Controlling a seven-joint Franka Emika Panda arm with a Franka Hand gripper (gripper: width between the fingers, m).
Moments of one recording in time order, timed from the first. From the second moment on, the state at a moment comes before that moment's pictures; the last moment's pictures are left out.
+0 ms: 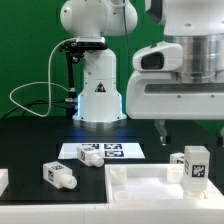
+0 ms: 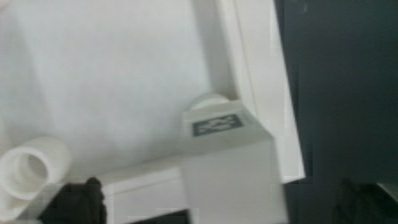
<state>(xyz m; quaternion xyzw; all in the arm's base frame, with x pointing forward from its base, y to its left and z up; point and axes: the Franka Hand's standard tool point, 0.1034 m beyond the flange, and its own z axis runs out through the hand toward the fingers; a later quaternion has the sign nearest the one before) 0.647 0.111 0.107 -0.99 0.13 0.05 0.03</state>
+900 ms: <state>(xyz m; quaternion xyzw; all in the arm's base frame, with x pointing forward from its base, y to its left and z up) 0.636 0.127 0.086 -0.94 0.35 0.05 -0.01</state>
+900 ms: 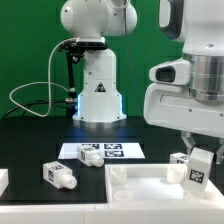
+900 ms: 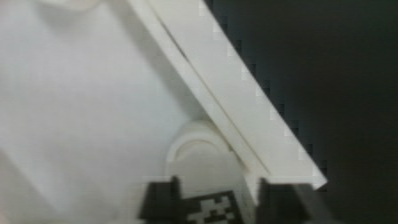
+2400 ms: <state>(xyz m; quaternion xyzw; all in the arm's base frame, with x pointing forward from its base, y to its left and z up) 0.634 0.135 0.116 -0.96 0.27 0.00 0.00</state>
